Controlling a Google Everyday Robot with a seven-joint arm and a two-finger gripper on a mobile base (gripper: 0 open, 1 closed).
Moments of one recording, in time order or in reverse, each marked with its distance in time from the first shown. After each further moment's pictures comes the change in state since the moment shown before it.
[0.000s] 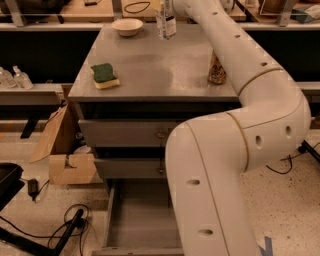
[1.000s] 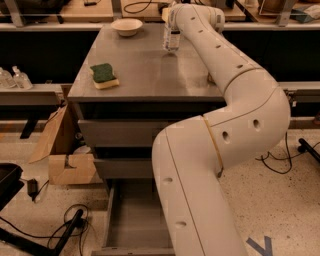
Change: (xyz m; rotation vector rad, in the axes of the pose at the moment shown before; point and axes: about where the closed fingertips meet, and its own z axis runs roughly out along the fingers) arm 0.060 -0.053 0.030 0.198 0.001 0.299
